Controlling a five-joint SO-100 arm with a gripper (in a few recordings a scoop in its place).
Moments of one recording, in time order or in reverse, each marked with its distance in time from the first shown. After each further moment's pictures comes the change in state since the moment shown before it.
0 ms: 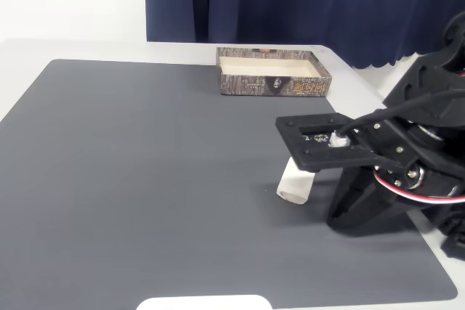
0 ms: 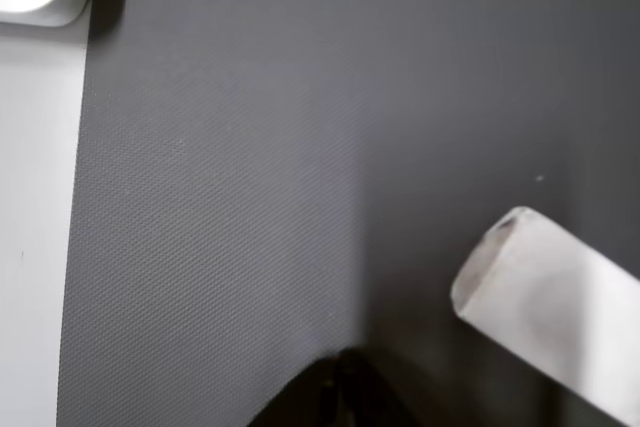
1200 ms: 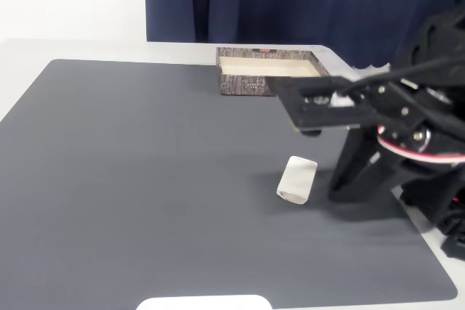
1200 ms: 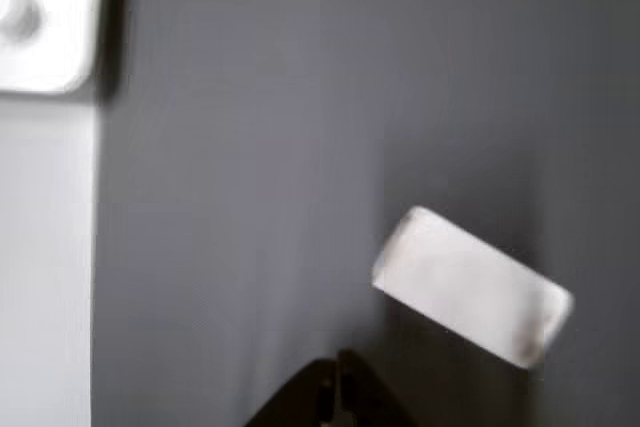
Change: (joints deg) arm 4.9 -19.8 -18.3 1.1 -2.7
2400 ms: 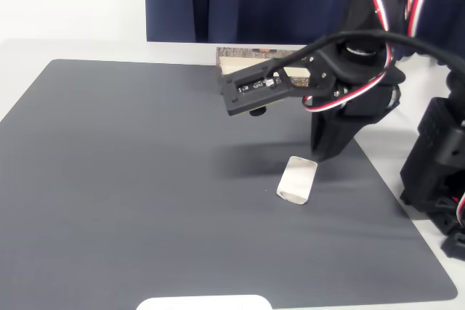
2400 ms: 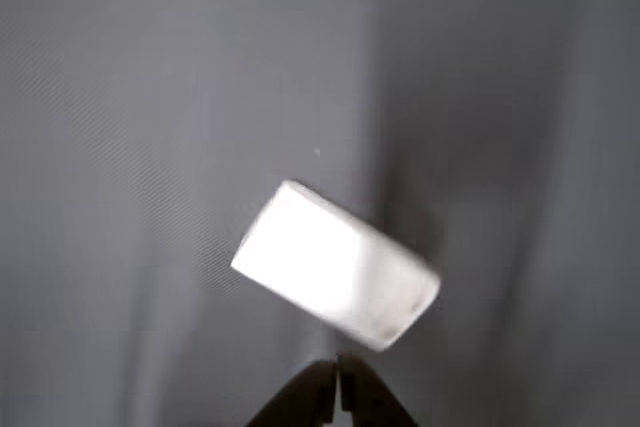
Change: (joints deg) arm 20.0 -36.1 -19.0 -4.1 -28.8
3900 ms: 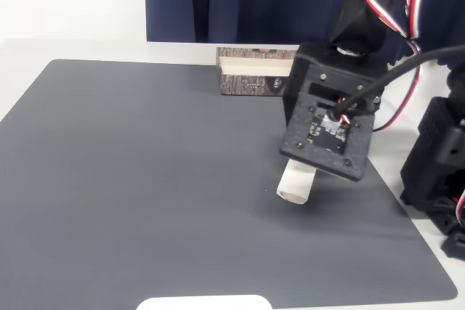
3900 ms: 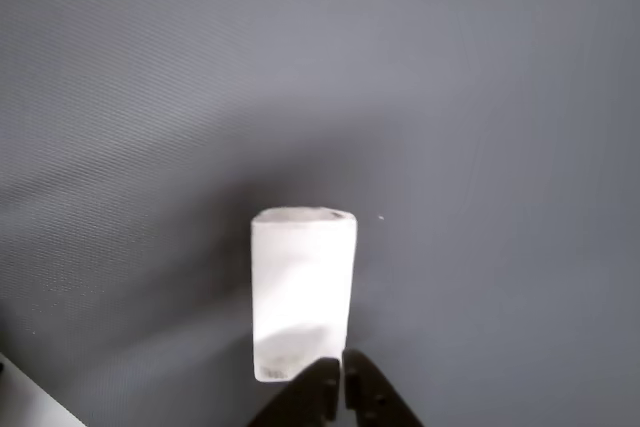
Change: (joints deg) arm 1.9 -0.8 0.4 -3.8 -53.9
